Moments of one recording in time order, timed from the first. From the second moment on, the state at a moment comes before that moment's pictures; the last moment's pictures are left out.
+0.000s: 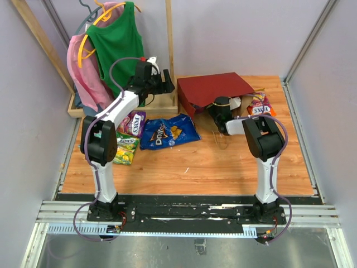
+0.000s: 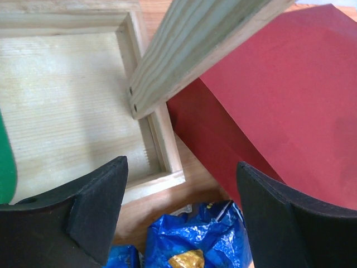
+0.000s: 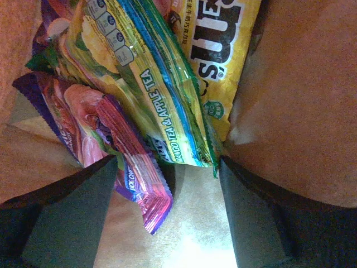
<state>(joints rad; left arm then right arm) -0.30 1.97 1.67 -0.18 0.15 -0.36 0.36 2.11 1.14 0.57 0.27 1.06</state>
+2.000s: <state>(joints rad) -0.36 2.12 1.70 0.00 0.29 -0.83 0.36 2.12 1.12 0.60 0.26 0.99</state>
